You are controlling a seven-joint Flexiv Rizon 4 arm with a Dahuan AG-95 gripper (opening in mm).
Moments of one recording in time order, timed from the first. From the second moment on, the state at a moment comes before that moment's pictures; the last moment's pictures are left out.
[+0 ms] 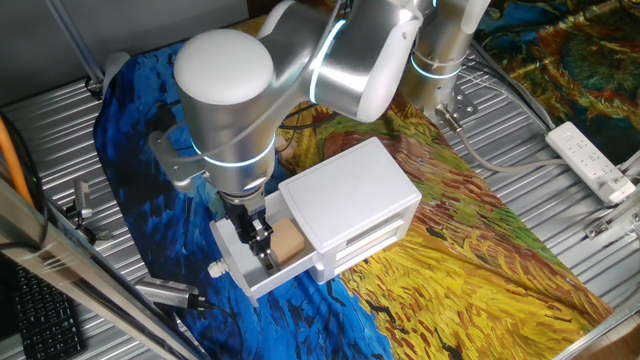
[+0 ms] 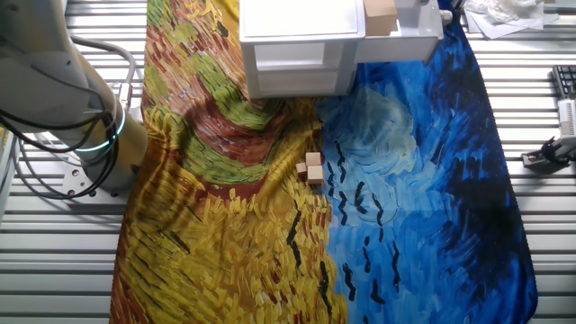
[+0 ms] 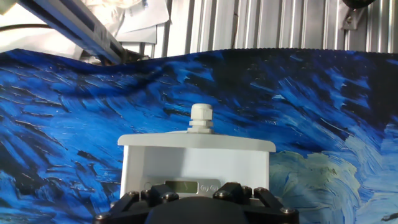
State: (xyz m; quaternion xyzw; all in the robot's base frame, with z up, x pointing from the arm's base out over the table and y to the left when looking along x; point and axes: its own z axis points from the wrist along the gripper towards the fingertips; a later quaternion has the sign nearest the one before) arm 0.598 0.244 0.225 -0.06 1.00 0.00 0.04
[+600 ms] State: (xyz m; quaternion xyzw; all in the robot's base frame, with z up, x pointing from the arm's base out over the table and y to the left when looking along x) arm 0.596 0.242 0.225 -0.07 1.00 0.00 0.03
